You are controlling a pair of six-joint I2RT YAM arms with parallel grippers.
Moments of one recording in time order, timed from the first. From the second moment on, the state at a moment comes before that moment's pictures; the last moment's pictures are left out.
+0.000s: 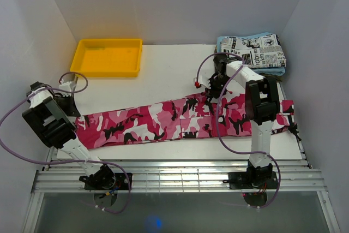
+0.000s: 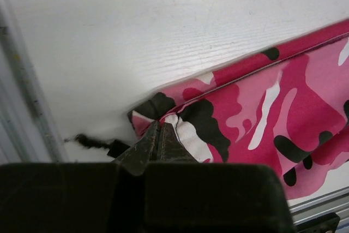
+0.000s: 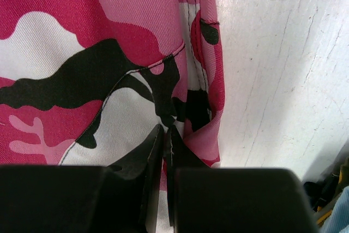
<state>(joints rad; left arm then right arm) 0.70 1.89 1.34 -0.88 0.49 0.73 0.28 2.15 1.69 -0.99 -0.32 -1.37</state>
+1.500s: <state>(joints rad) 0.86 1.74 1.08 -0.93 0.47 0.64 0.30 1.66 1.19 -1.13 -0.42 -1.21</state>
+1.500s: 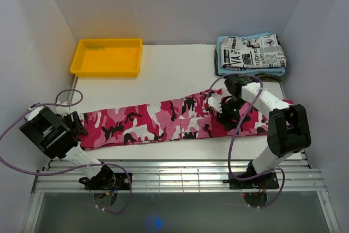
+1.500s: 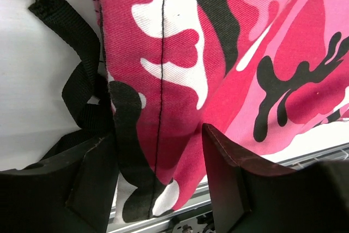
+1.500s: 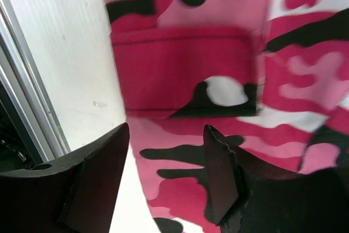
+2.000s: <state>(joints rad) 0.86 1.82 1.07 -0.92 0.55 0.51 0.30 1.67 1.02 -0.93 -0.26 -1.23</state>
